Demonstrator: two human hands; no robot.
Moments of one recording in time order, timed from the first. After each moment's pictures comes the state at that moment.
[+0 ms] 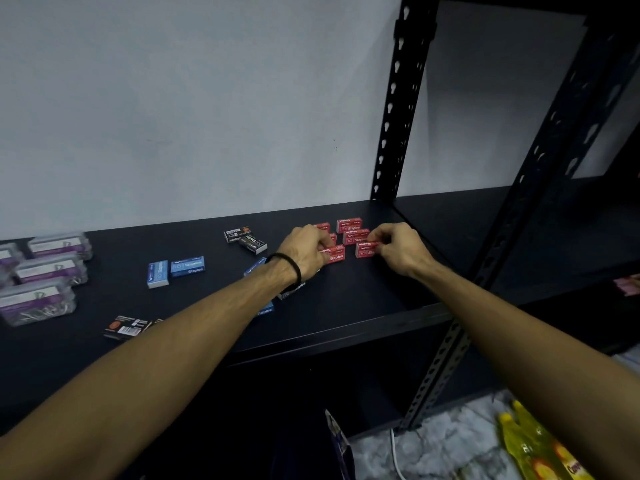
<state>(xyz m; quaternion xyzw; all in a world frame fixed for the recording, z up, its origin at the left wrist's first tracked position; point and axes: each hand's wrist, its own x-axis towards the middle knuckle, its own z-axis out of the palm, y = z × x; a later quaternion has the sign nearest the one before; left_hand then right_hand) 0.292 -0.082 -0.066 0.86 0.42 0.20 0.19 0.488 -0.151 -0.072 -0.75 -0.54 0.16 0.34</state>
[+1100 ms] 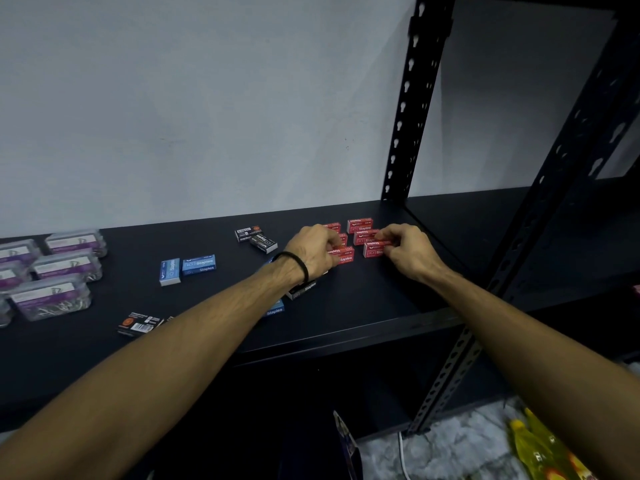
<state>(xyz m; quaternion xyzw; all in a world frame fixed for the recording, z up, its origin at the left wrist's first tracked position) 0.288 -0.078 -0.066 0.87 0.41 0.20 0.17 0.489 -0.145 -0.080 -0.74 -0.55 0.15 0.35</state>
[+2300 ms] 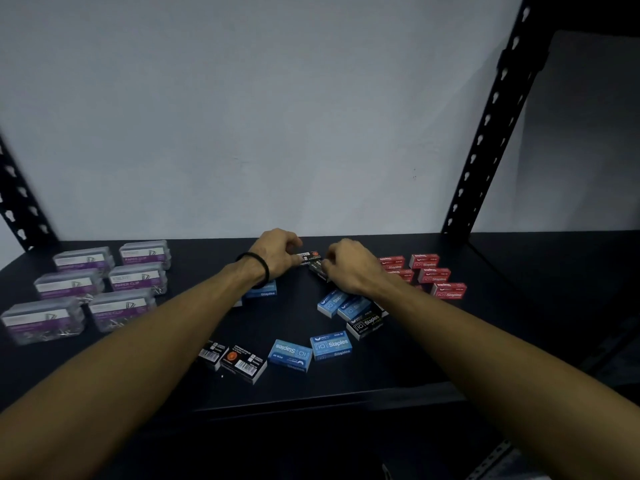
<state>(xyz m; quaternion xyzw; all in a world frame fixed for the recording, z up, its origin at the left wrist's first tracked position) 0.149 0.039 -0.070 0.81 0.51 0.22 0.18 0.312 -0.045 -0.052 -0.69 -0.70 0.05 0.17</state>
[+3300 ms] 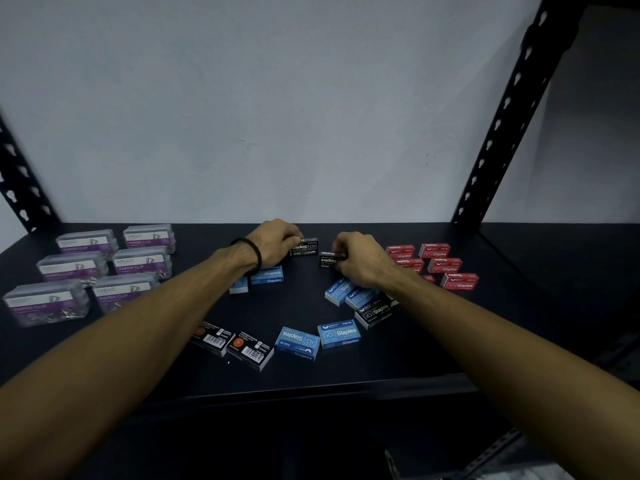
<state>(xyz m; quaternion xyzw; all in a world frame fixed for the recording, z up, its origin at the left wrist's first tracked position) 0.129 0.037 -0.068 0.85 0.46 0.17 0.17 0.317 -0.046 -0.060 -0.68 -0.70 0.14 0.18</state>
